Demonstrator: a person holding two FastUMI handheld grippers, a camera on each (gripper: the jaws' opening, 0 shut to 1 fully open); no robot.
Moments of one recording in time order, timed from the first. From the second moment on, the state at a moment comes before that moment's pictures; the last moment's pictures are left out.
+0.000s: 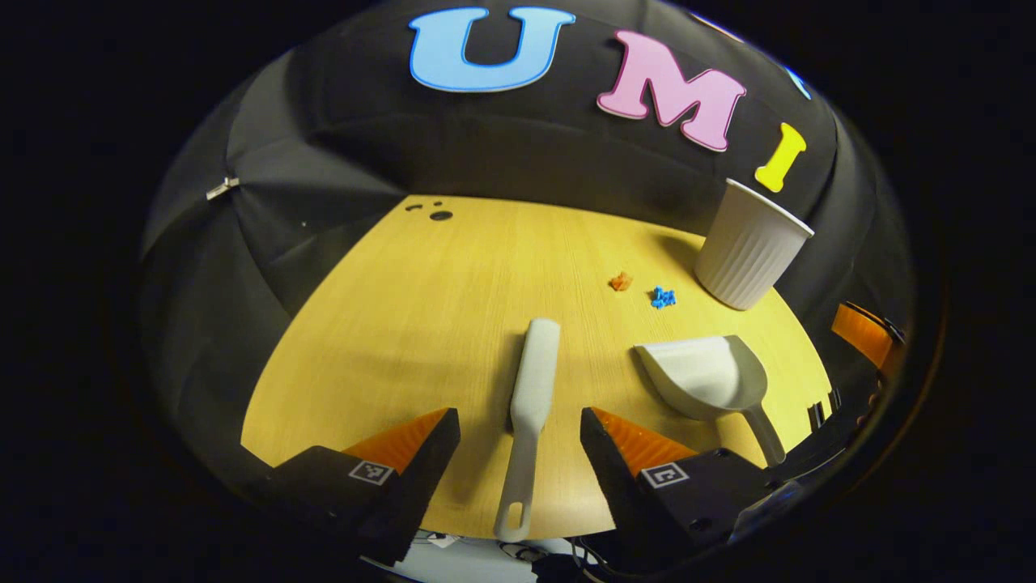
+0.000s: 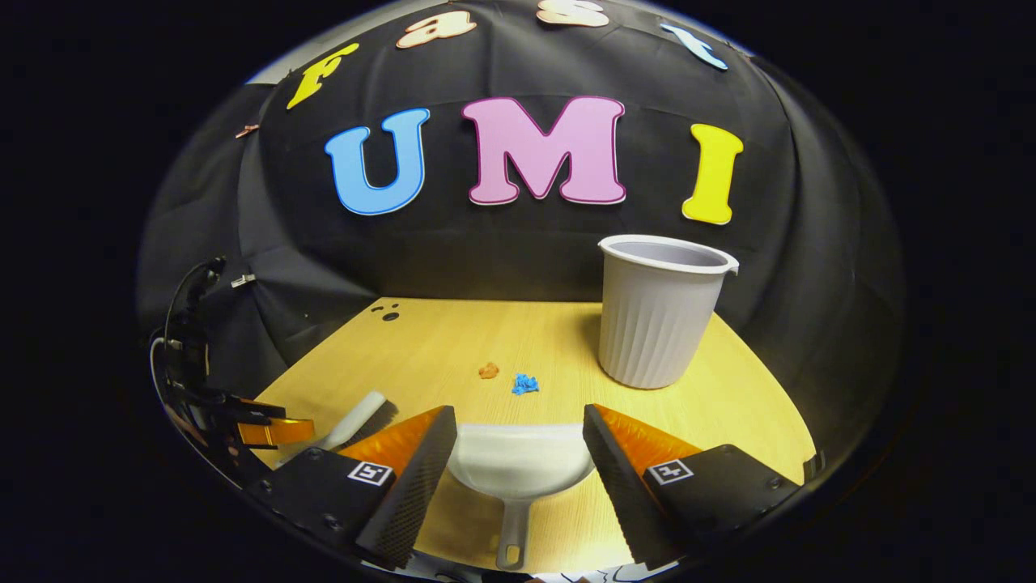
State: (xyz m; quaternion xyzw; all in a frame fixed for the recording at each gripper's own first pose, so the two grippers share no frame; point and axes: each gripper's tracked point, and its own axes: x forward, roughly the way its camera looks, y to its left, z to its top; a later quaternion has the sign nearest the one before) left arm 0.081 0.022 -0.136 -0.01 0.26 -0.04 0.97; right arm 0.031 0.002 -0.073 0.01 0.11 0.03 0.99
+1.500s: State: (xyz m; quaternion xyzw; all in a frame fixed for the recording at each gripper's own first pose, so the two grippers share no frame) left arm 0.134 0.020 -0.226 0.08 0.37 -0.04 0.92; right arm 0.019 -0.004 -0.147 0.04 0.22 0.04 0.97
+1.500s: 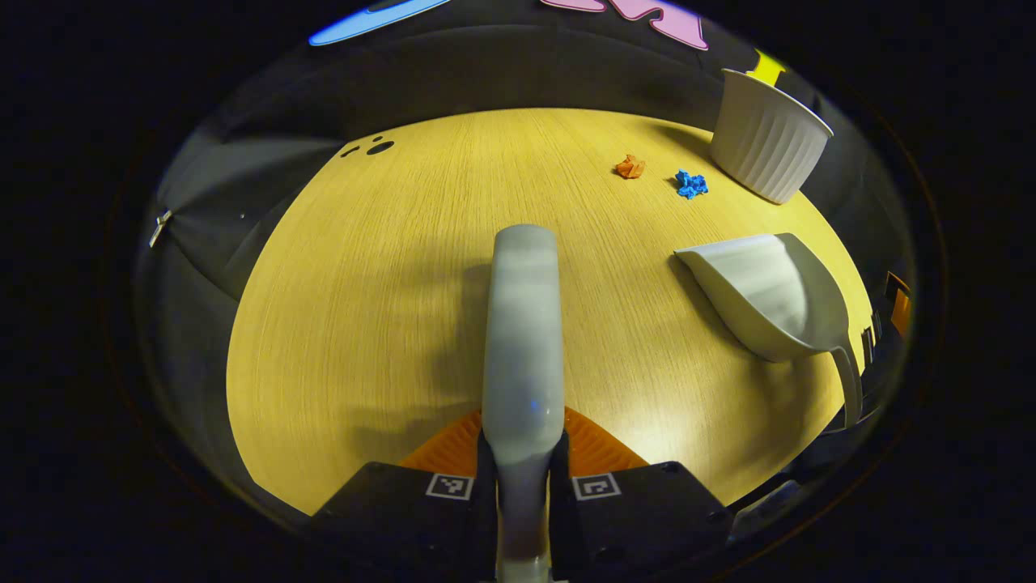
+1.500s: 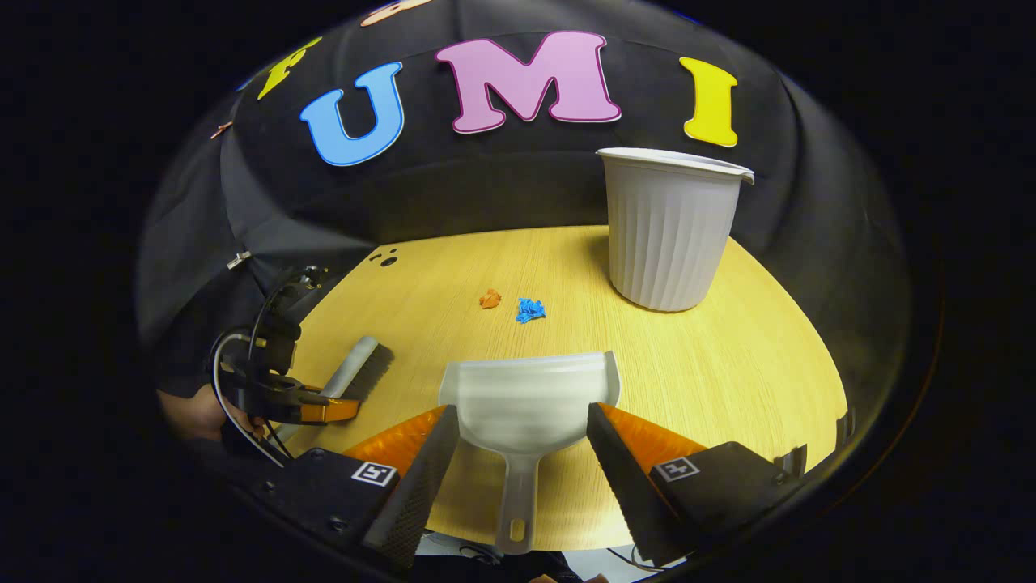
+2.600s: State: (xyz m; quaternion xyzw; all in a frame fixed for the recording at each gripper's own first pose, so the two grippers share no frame) left arm 0.061 0.075 -0.160 0.05 0.29 0.00 0.96; right arm 0.014 -0.008 -0.263 0.03 0.39 -0.03 0.92
